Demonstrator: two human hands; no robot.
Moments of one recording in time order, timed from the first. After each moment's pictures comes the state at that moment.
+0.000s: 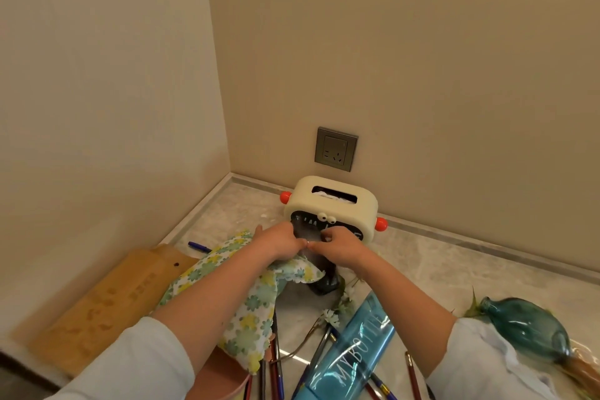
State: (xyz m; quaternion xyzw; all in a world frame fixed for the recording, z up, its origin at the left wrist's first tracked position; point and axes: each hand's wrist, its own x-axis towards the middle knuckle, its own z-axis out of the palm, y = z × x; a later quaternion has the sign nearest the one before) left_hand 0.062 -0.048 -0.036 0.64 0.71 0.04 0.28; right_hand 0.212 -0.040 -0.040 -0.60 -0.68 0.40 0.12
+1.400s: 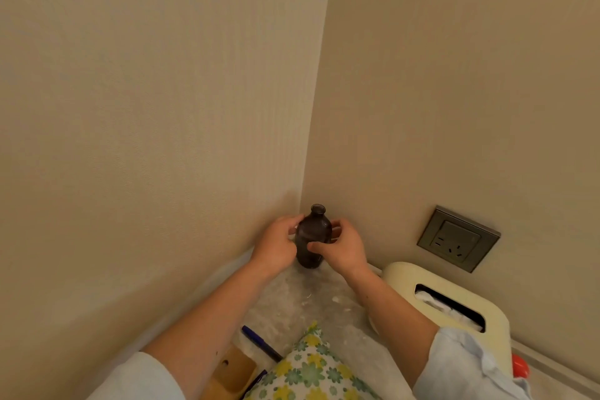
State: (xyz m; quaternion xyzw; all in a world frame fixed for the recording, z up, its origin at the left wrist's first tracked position) left_hand -0.111 0.064 -0.043 0.51 0.69 0.41 0.32; right_hand 0.026 0.111 -0.039 -0.55 -0.67 0.40 0.29
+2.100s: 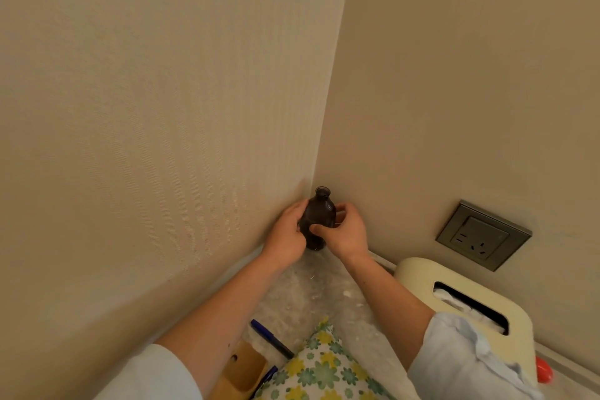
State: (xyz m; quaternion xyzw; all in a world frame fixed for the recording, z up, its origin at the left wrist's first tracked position) left_hand -0.116 0.077 -0.061 0.49 0.66 0.46 0.34; right_hand -0.001 0.128 -0.054 -0.56 -0.66 0.38 0.34
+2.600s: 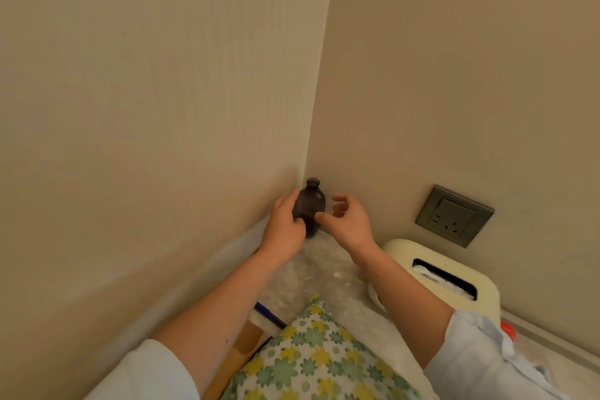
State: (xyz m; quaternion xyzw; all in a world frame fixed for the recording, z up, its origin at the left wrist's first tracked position) left_hand -0.091 0.043 -0.036 0.46 0.67 0.49 0.32; right_hand 0.031 0.091 -0.020 -0.55 -0.65 0.40 0.34
